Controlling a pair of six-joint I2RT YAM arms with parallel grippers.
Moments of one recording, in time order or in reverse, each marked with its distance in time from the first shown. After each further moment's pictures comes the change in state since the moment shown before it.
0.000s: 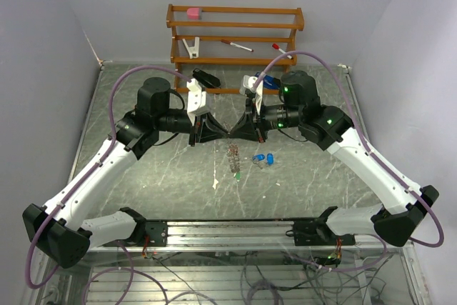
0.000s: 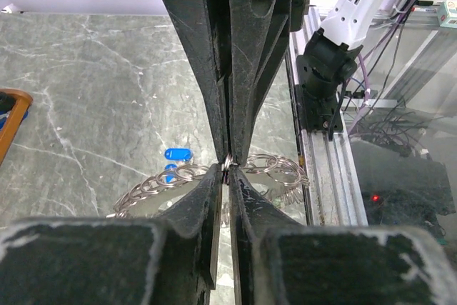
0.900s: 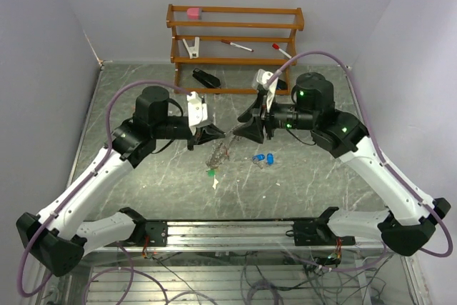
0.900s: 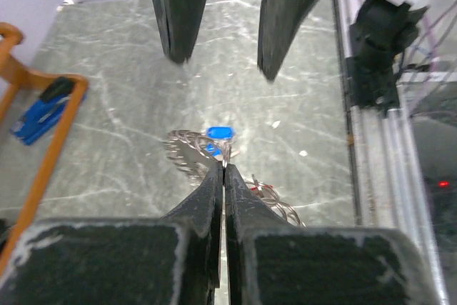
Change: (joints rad) left arm -0.029 -0.053 -0.039 -0.038 -0.129 0.139; right arm 0.003 -0.075 -0.008 0.039 0.124 0.037
